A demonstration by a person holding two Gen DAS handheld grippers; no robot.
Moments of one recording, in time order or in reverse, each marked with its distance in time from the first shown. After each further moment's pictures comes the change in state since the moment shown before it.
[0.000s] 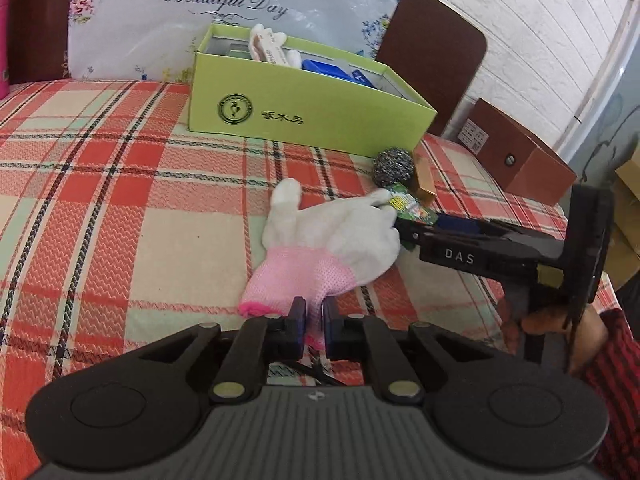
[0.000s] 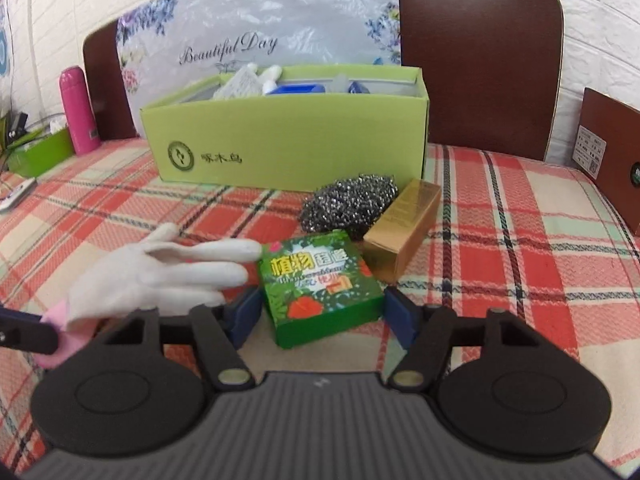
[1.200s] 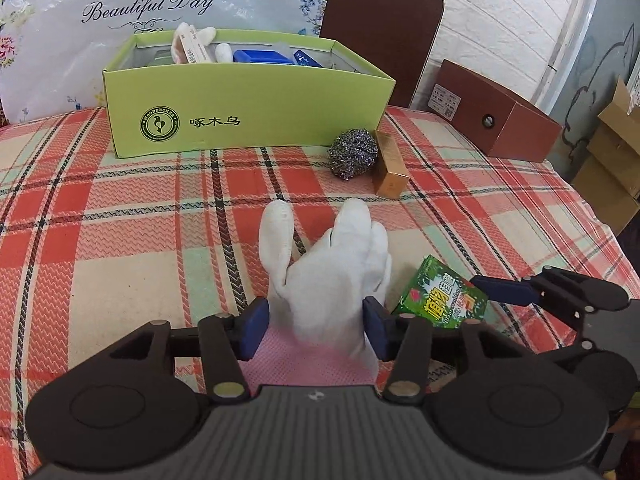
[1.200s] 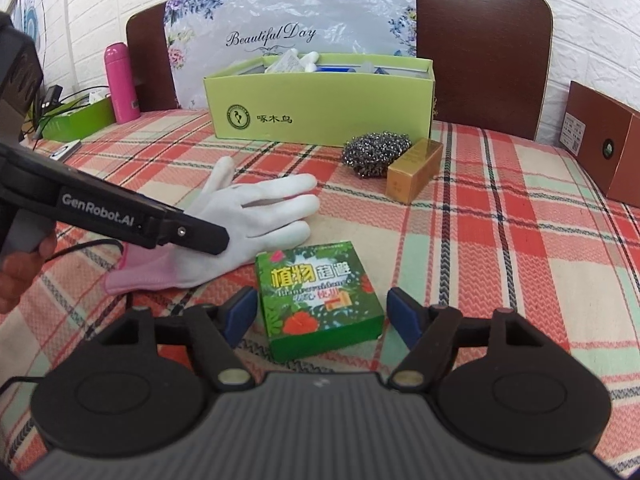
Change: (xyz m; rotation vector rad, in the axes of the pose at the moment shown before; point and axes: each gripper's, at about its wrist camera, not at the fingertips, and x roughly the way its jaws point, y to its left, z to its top) left arm 0.047 -0.026 0.013 0.159 0.035 -0.013; right arm -0.072 0.022 -0.052 -0.048 0.038 0.030
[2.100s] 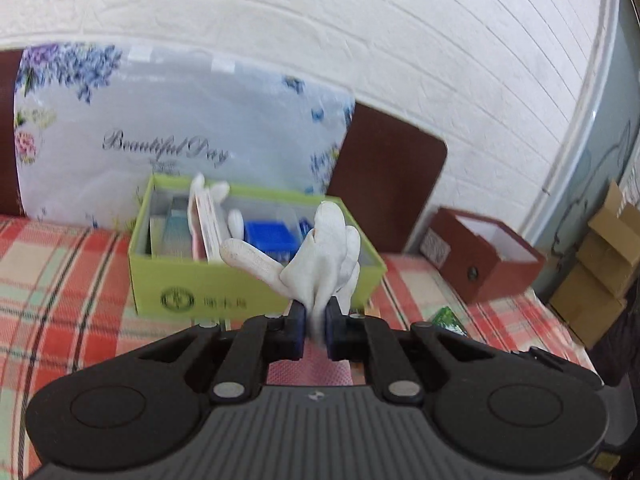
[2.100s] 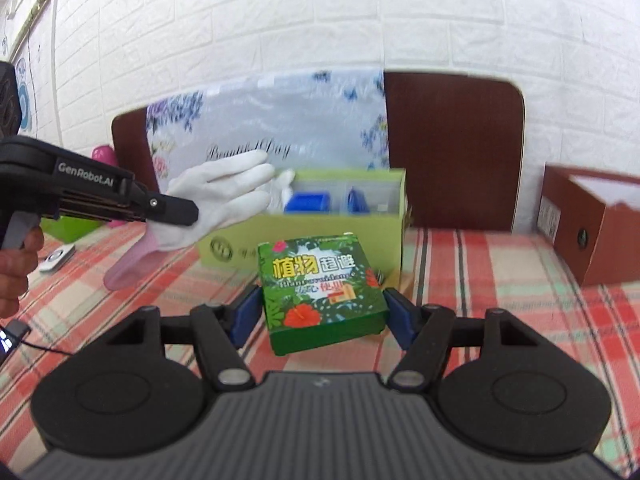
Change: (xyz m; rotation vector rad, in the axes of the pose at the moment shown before) left arm -0.059 0.004 0.105 -0.102 -0.290 -0.013; right arm -0.031 -0.022 0.079 0.062 -0.259 -0.023
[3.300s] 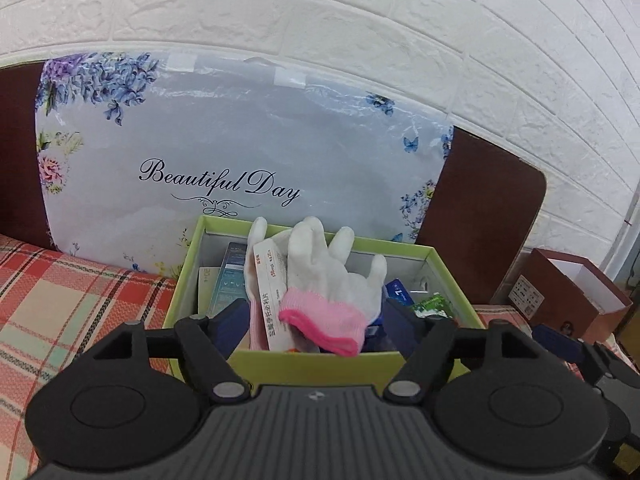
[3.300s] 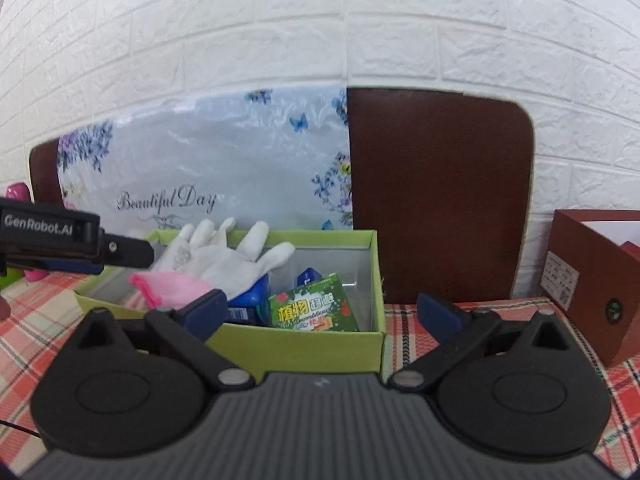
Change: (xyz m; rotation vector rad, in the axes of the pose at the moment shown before) left arm 0.060 0.025 0.026 -0.020 -0.054 0.208; right arm 0.117 -0.021 0.045 0.042 -0.097 -0.147
